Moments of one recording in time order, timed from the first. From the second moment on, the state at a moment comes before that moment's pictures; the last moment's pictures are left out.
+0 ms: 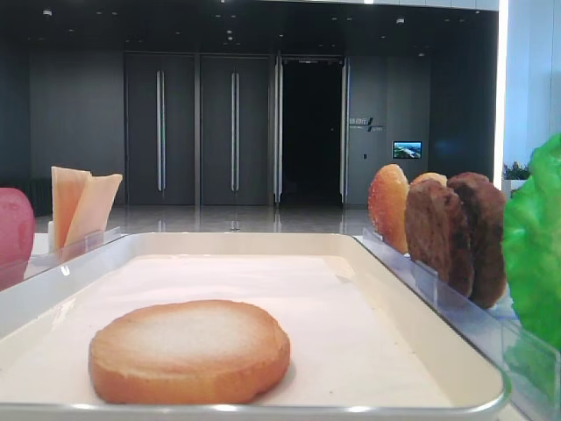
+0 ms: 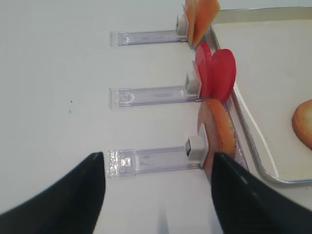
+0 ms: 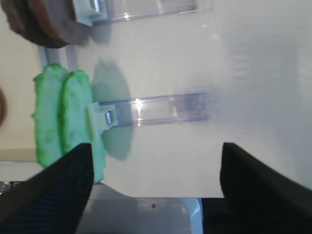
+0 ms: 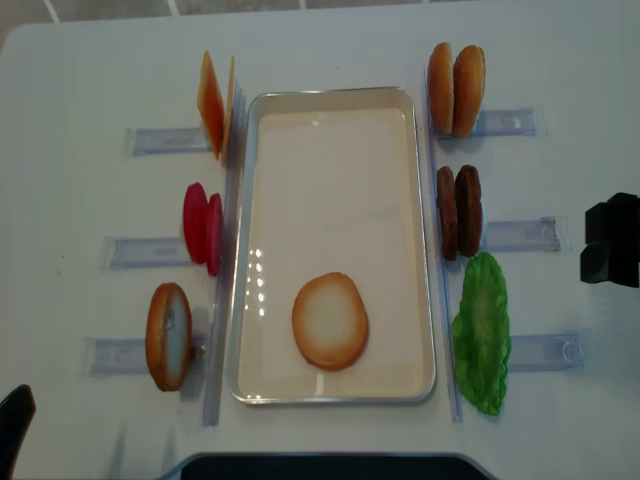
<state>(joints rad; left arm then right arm) -0.09 -0.02 -0.48 0.05 1.11 -0.03 0.25 1.03 -0.86 0.14 1.22 0.27</state>
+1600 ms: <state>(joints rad) -0.09 -0.02 -0.48 0.05 1.11 -0.03 0.62 1.30 -0.87 0.14 1.04 0.48</state>
